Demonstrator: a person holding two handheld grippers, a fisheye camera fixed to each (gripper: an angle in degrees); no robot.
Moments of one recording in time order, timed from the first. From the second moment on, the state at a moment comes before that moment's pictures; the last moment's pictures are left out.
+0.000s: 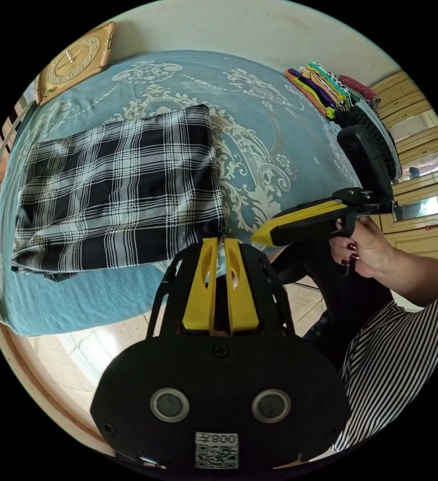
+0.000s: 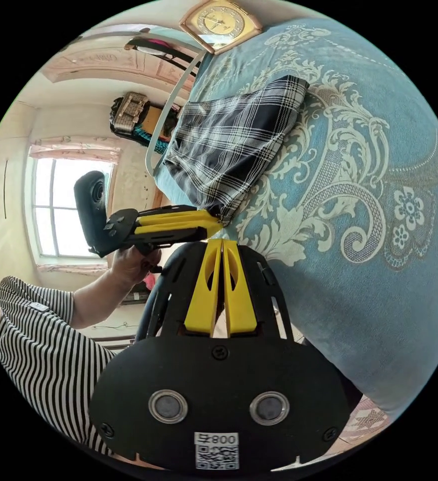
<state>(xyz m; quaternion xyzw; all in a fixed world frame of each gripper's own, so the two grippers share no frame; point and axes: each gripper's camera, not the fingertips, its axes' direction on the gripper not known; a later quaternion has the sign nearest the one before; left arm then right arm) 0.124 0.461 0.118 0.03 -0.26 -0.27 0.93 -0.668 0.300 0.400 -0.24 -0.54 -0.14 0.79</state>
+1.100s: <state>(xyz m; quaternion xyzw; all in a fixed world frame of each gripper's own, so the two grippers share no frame) 0.110 0.581 0.028 0.20 -0.19 -0.33 0.90 -0.609 0.249 0.502 -0.36 -0.68 0.06 0.63</state>
